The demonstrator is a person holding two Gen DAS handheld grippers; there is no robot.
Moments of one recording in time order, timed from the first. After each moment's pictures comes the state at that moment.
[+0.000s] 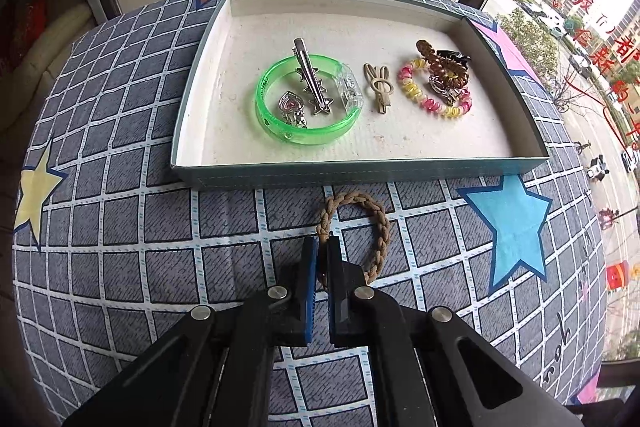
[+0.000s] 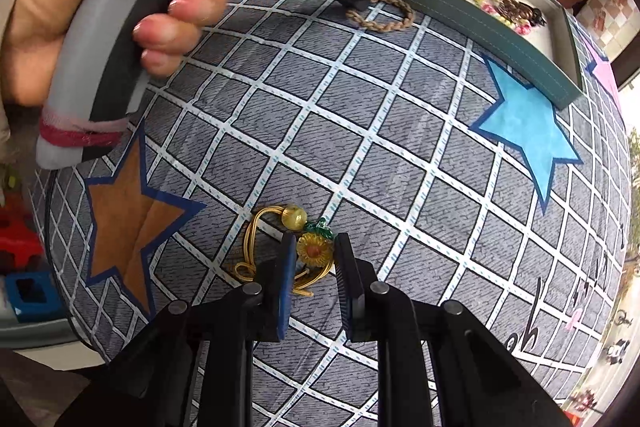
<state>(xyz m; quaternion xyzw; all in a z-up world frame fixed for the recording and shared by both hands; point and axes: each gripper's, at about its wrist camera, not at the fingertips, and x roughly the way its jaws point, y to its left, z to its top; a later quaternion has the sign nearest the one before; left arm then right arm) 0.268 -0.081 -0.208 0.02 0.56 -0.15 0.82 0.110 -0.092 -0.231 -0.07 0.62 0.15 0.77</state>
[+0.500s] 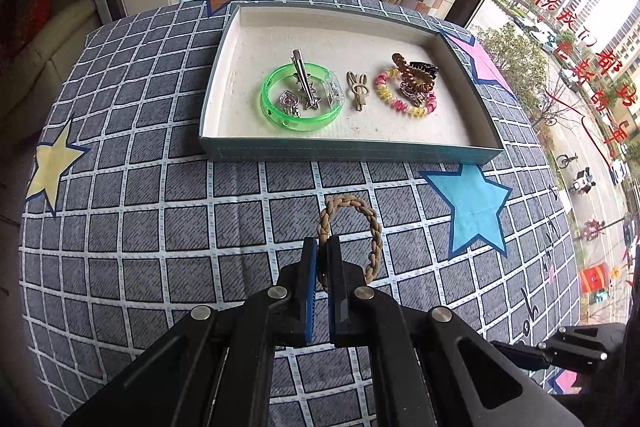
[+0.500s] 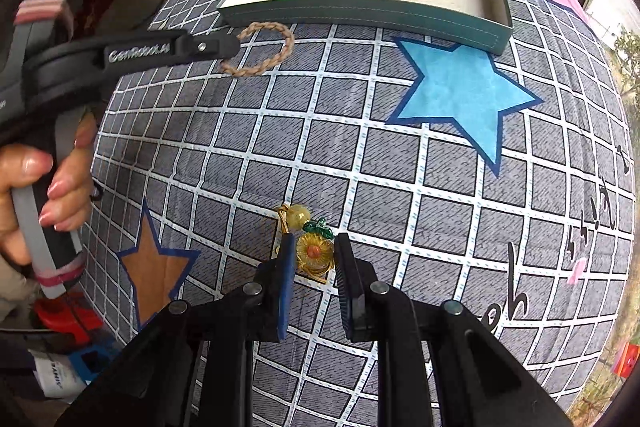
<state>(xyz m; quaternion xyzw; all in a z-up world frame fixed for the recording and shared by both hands) 0.224 -0.056 -0.173 -0.01 0.55 -0.16 0.82 0.141 -0.160 -0.201 0.07 0.63 0.10 0.77</state>
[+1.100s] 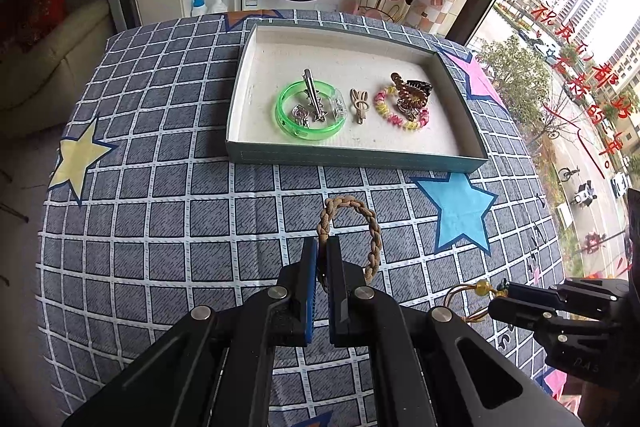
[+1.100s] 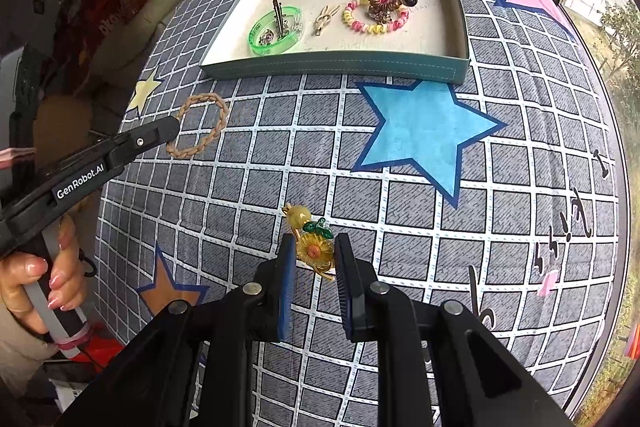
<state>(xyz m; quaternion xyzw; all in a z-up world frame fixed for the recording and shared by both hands) 0.204 -0.043 -0.141 -0.02 0.53 -0.15 0.83 0.159 -0.195 -0.161 0.11 0.60 0.08 0.78</state>
